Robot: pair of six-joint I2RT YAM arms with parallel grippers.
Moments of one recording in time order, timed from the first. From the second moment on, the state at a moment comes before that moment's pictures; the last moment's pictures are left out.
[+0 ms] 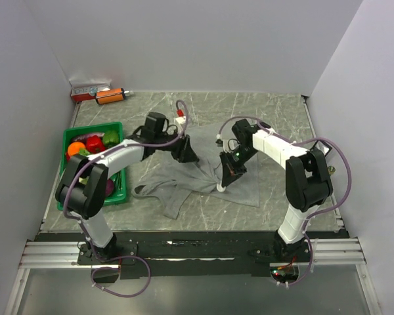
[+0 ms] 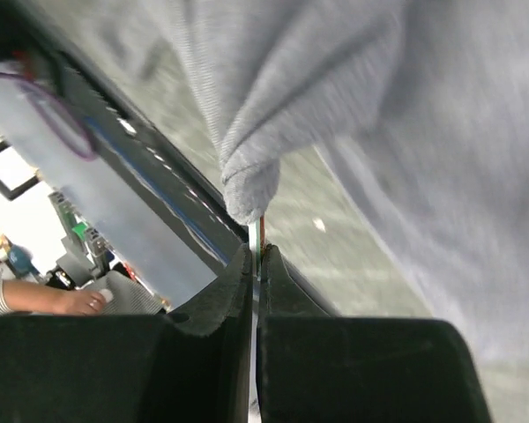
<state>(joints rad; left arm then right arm) -0.43 1.72 1.16 -0.08 0.90 0.01 0.36 1.78 1.29 -1.03 -0.67 -0.05</state>
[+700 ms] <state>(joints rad) -0.46 1.73 1.13 0.14 0.72 -0.19 0.42 1.84 1.61 -0.64 0.13 0.30</state>
